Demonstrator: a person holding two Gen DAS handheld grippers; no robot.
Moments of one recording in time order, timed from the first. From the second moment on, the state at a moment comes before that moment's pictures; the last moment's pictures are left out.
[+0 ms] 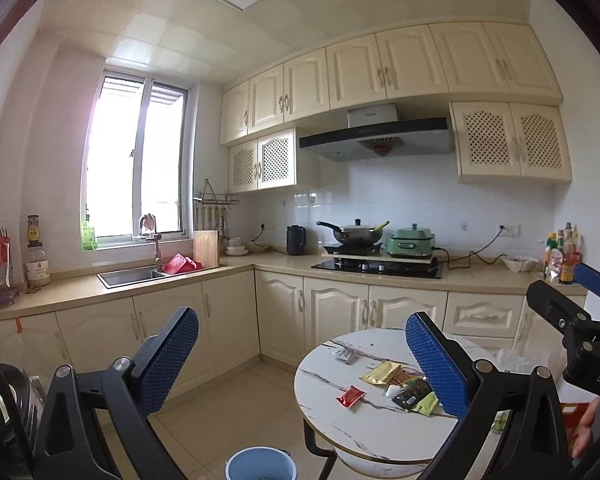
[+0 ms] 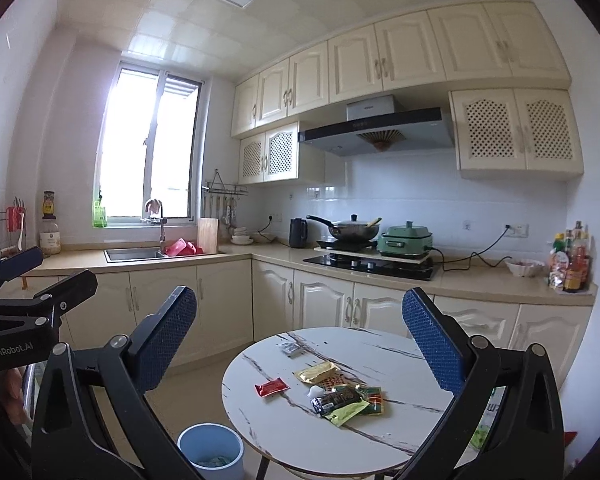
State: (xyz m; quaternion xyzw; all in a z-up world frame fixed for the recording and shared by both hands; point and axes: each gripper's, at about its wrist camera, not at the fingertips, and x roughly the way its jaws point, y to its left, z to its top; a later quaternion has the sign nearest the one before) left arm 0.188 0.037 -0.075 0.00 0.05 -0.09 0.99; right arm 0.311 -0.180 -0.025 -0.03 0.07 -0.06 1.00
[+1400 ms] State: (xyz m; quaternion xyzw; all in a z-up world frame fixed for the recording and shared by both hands) left arm 0.620 -0.115 -0.218 0.07 0.39 -0.22 0.89; right arm 0.558 -0.397 -0.287 0.05 0.43 -0.19 0.88
